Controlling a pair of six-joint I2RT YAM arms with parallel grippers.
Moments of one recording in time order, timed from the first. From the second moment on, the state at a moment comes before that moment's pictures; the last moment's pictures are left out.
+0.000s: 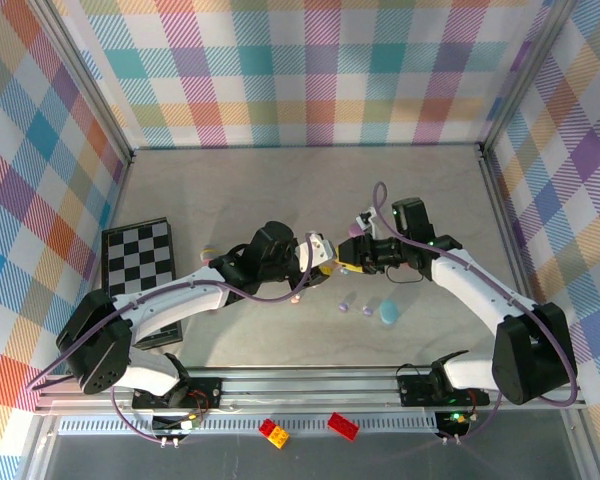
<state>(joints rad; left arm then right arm) -0.85 1.40 0.90 -0.06 0.23 0.36 0.38 1.31 0.85 -0.35 -0.95 0.61</state>
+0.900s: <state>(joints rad) -0.80 1.37 0.58 0.76 0.28 0.07 0.27 1.13 0.74 0.05 -1.10 0.97</state>
